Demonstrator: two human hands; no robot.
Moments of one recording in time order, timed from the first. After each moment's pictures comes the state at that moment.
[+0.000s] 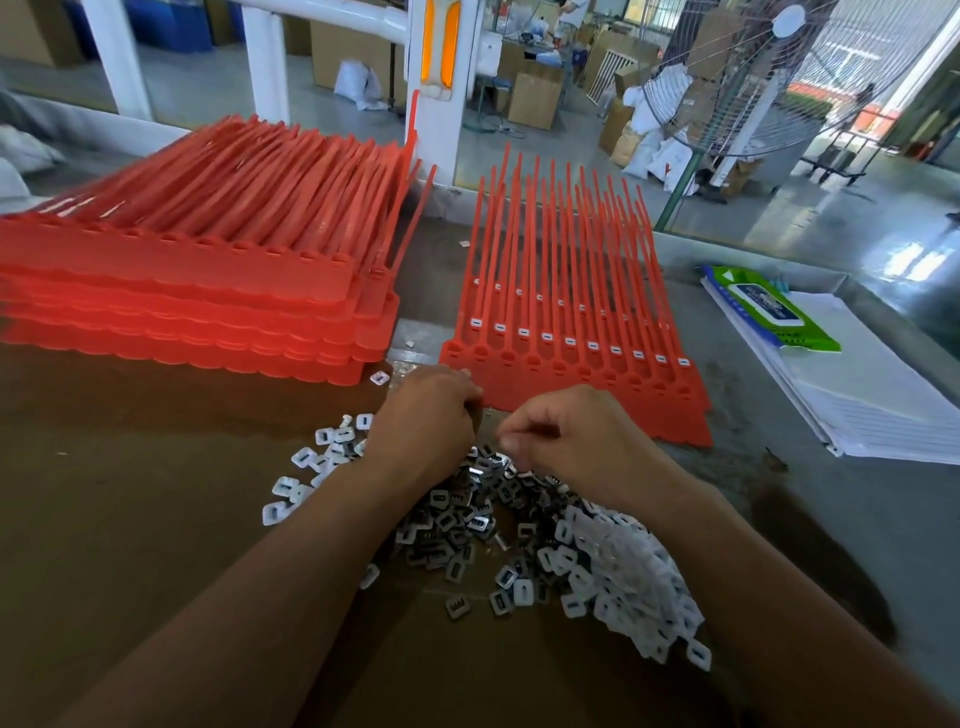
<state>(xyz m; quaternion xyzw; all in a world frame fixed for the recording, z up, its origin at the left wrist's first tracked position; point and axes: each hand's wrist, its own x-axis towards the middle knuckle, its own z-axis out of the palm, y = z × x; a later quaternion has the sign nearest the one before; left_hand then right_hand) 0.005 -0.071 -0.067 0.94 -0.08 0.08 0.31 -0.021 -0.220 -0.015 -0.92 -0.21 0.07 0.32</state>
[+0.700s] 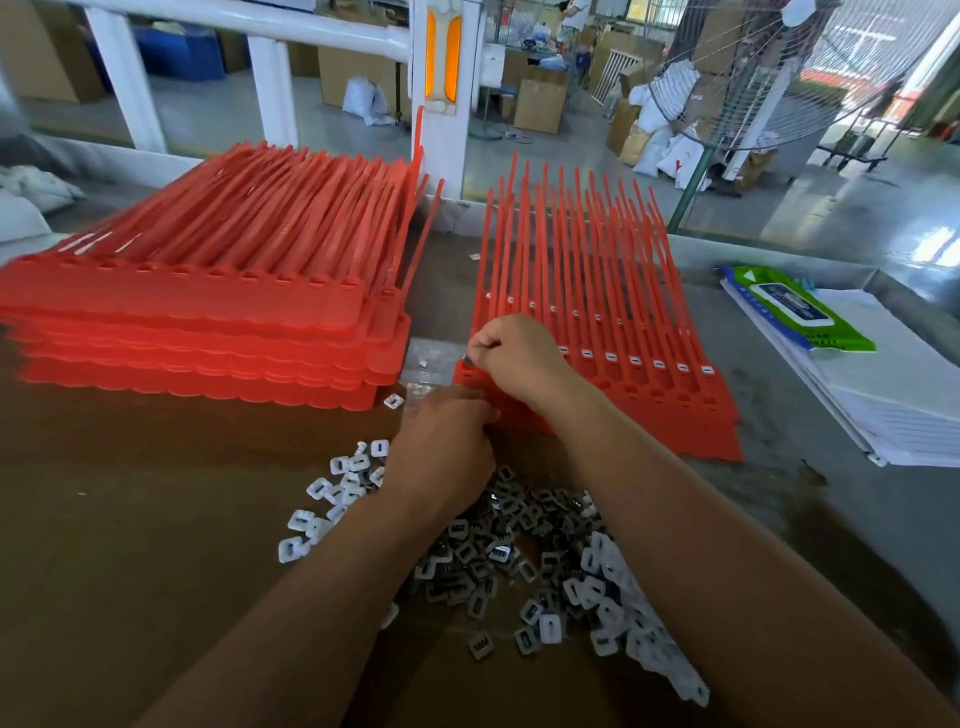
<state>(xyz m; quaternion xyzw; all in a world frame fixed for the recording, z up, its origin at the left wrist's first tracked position) 0.003 -0.072 -0.069 0.94 -0.08 0.11 0.30 0.082 -0.161 -0.034 -0.95 -0.13 0.00 0.29</state>
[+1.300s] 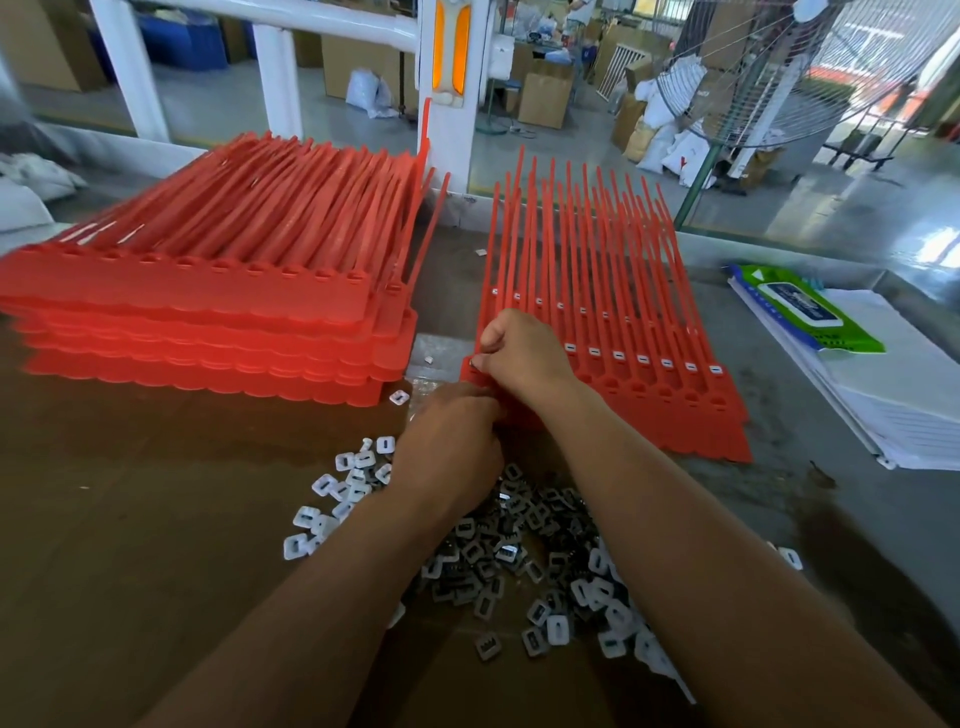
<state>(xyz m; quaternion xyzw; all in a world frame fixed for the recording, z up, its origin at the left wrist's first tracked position) 0.002 -0.072 -0.067 0.95 -0.09 0.10 0.29 0.090 -0.159 -0.047 -0.95 -0.08 -0.03 0.31</state>
